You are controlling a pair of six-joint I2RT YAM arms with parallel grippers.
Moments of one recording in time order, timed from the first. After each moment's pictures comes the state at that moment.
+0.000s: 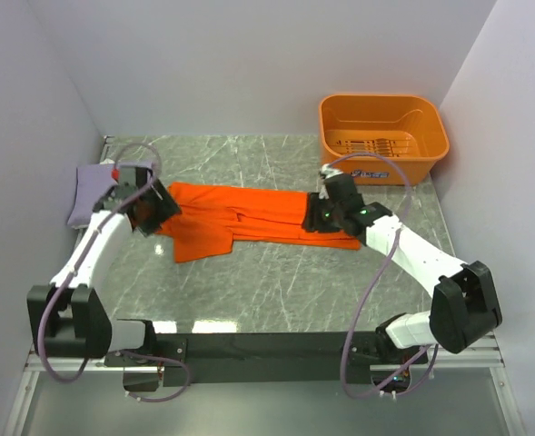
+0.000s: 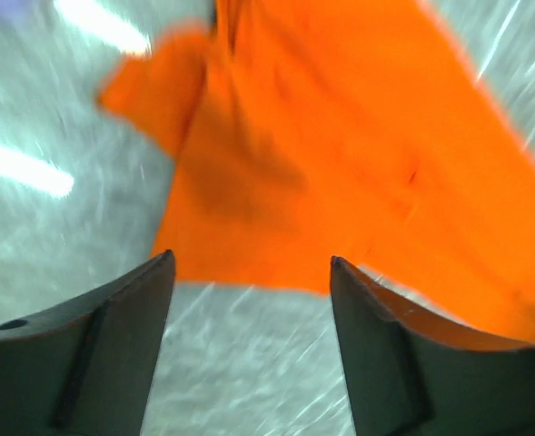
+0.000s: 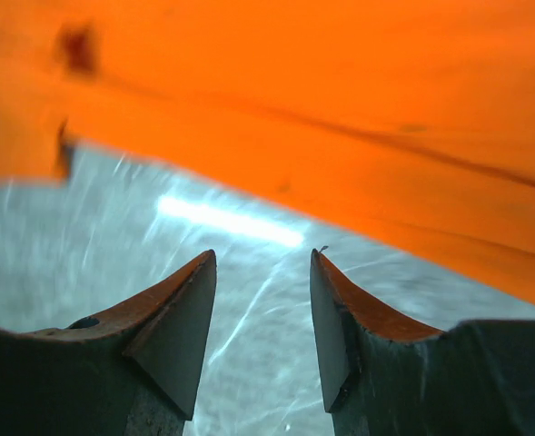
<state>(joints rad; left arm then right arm) -0.01 1.33 1.06 -0.64 0.02 -0.70 0.44 1.36 0.96 -0.42 -0.03 0.42</state>
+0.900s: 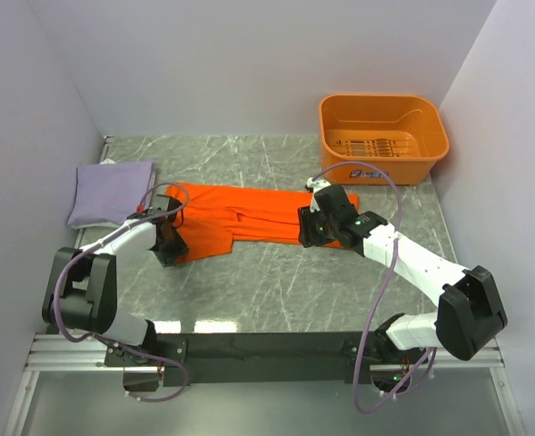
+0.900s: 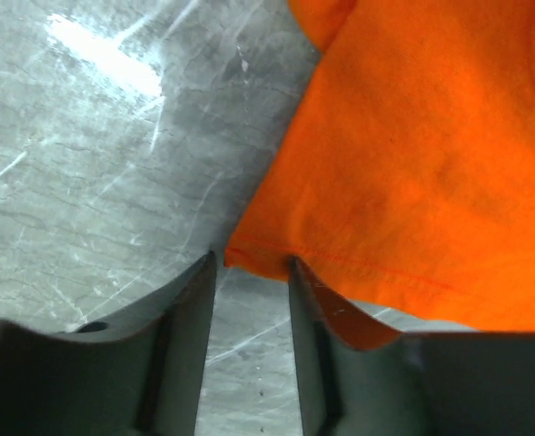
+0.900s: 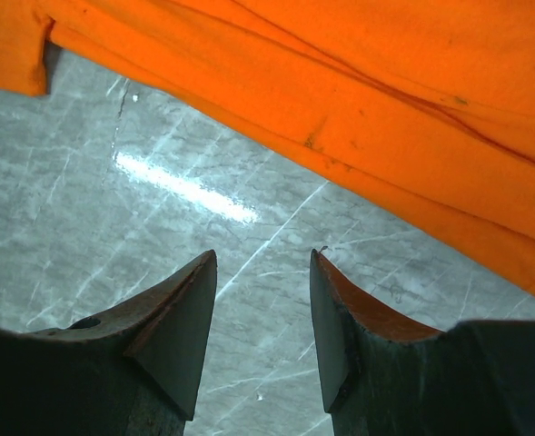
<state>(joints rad) -0.19 1.47 0.77 -0.58 -0.15 -0.79 0.58 1.32 0.91 -0.44 -0.01 0.29</state>
